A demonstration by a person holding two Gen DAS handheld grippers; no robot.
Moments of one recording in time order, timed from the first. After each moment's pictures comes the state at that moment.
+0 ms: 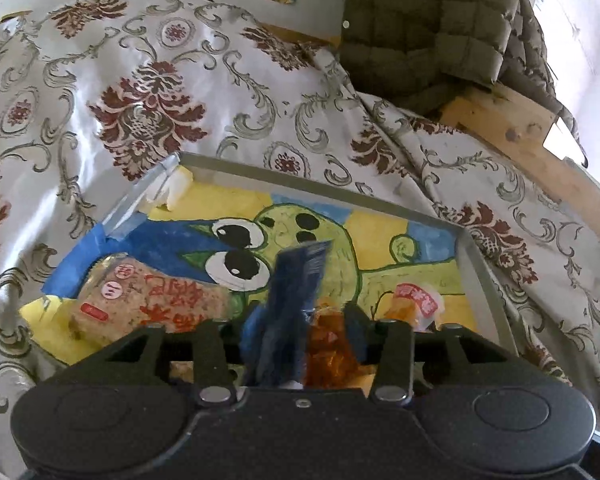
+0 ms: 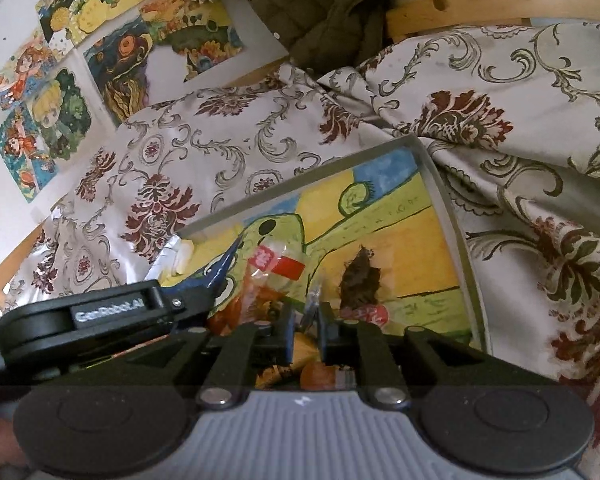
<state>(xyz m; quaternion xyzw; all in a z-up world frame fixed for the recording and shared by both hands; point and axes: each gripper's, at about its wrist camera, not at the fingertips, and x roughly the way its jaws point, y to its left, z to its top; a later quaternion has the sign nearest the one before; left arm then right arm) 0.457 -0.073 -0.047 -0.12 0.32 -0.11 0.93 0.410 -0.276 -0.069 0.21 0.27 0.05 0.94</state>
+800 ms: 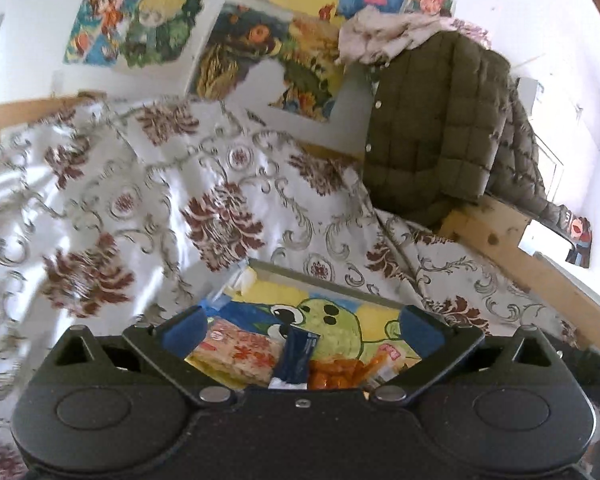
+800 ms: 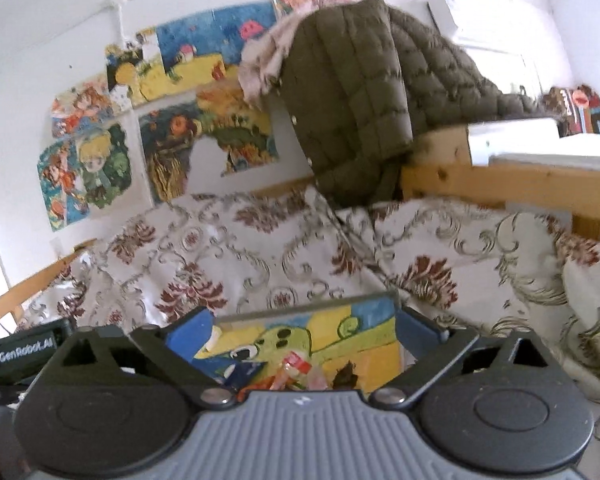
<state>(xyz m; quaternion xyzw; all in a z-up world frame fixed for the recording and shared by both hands) 0.306 -0.029 0.041 -0.13 0.18 -0.04 0.97 0.289 -0.278 0.034 0.13 0.11 0.04 0.98</state>
